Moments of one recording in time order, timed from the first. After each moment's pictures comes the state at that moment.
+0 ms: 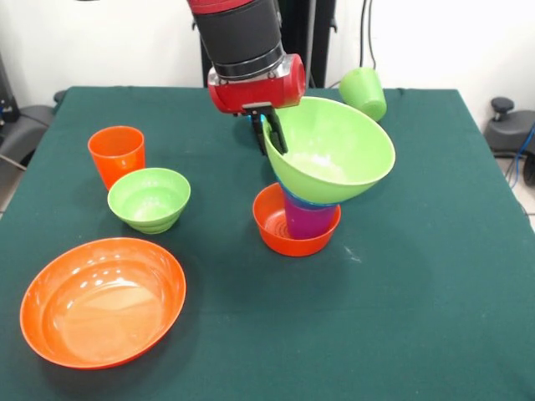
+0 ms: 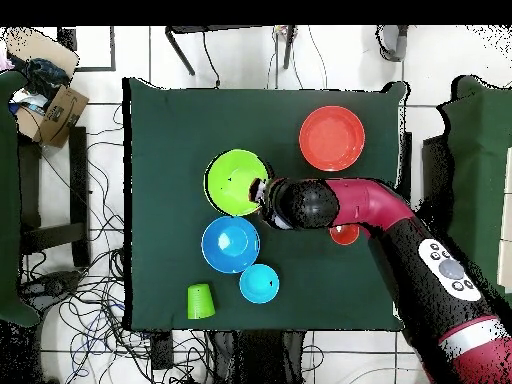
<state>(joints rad) -0.84 -0.60 0.72 1.76 -0.48 0.63 2.06</state>
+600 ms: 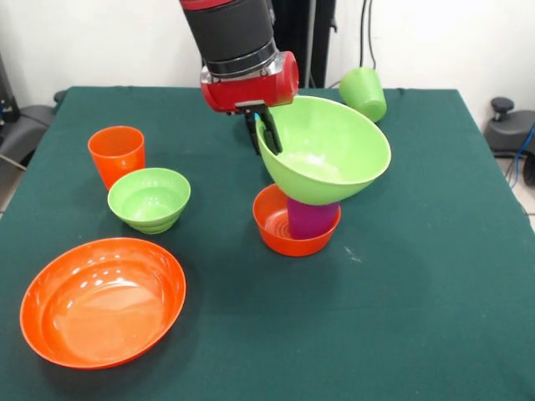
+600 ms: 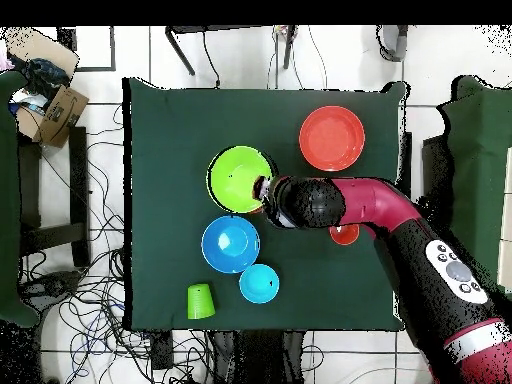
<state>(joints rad) -0.86 -0.60 0.74 1.76 -0.48 0.63 2.06</state>
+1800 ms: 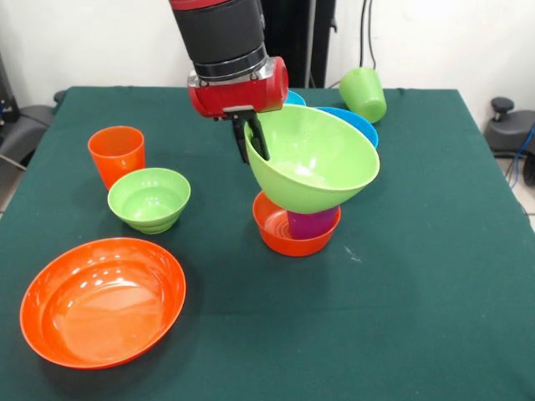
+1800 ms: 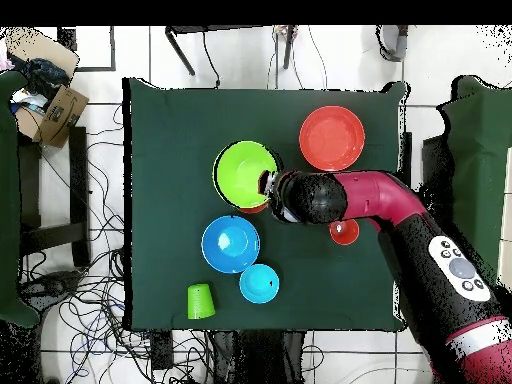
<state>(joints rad) -0.87 -0.60 0.76 1.72 -0.54 0.65 2.06</state>
